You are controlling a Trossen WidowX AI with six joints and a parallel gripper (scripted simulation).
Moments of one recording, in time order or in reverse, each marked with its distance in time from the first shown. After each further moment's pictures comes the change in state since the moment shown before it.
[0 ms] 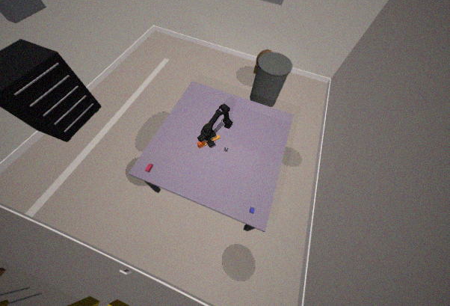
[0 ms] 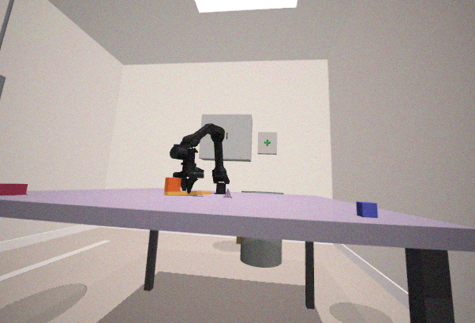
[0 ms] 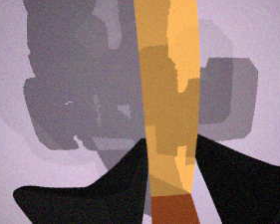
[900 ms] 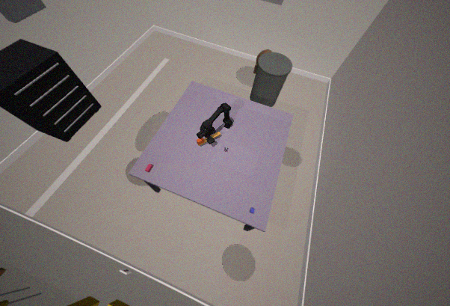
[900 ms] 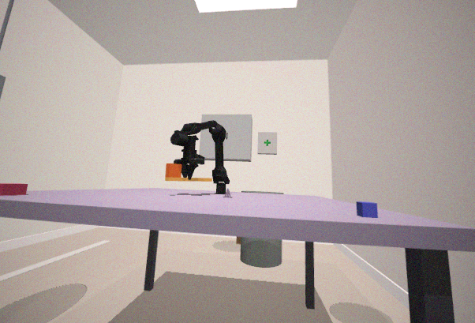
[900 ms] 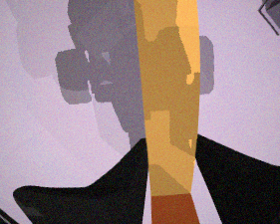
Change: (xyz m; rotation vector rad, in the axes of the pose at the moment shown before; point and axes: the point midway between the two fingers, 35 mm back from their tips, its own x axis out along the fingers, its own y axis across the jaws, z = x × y) arm -0.065 -0.001 -0.002 0.000 -0.007 0.002
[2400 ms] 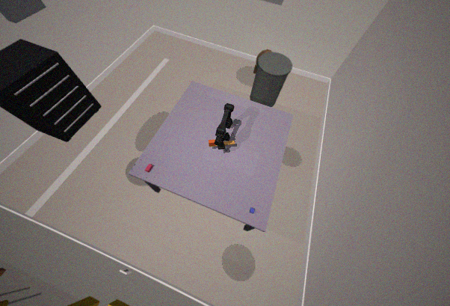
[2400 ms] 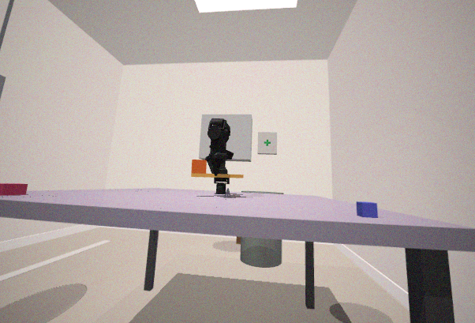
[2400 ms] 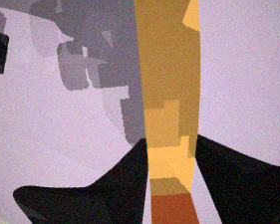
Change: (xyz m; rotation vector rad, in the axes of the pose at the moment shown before) arm -0.022 -0.117 0.075 0.429 0.003 -0.011
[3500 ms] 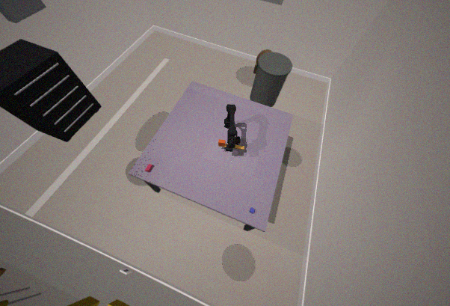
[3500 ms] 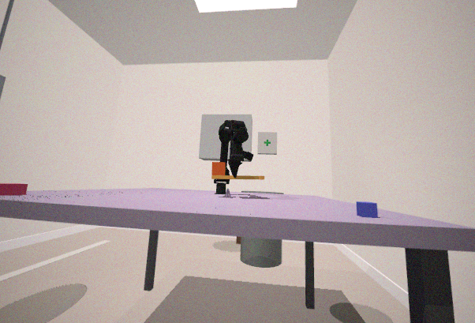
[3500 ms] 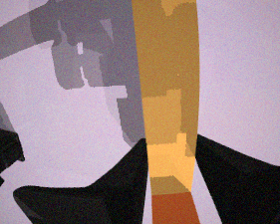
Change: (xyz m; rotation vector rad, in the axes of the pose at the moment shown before) arm 0.004 -0.030 0.091 0.294 -0.005 -0.009
